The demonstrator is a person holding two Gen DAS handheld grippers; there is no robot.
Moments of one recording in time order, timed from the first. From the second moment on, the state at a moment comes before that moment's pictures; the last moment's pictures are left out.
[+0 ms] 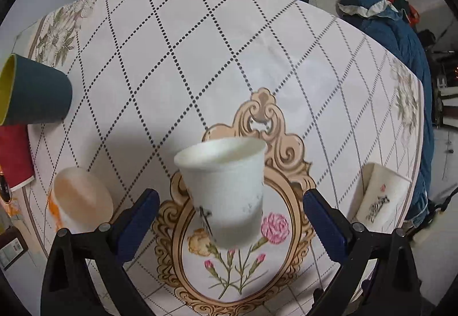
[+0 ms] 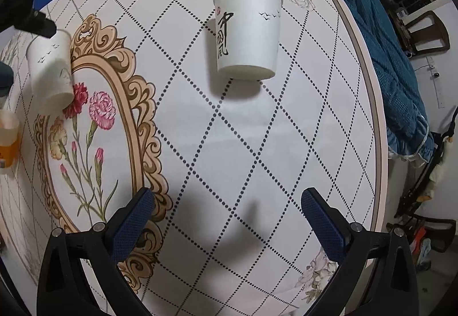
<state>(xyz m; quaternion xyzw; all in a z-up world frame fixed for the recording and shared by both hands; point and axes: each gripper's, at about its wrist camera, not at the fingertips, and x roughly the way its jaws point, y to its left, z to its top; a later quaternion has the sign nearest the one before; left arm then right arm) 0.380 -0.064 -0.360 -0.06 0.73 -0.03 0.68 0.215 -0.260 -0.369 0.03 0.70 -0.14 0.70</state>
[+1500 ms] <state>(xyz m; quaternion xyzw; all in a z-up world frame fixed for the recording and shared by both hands) 0.267 -0.092 -0.351 0.05 0.73 -0.10 0.67 0.163 -0.267 -0.360 0.03 0.71 -0.13 0.70</state>
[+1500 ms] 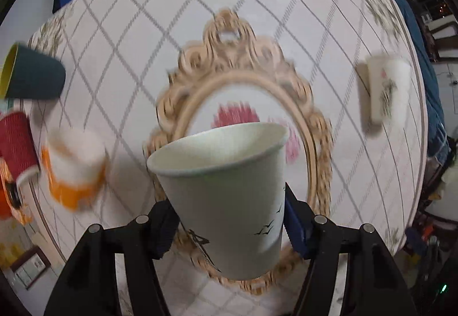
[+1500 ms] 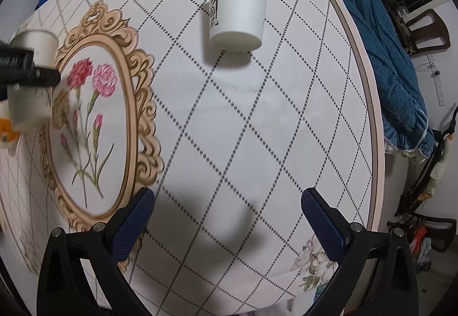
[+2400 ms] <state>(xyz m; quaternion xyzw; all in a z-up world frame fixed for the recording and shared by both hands) 0.151 -0.086 -0.422 0.08 0.76 -0.07 0.64 0.062 -0.258 -0.369 0.00 0.72 -0.10 0.69</state>
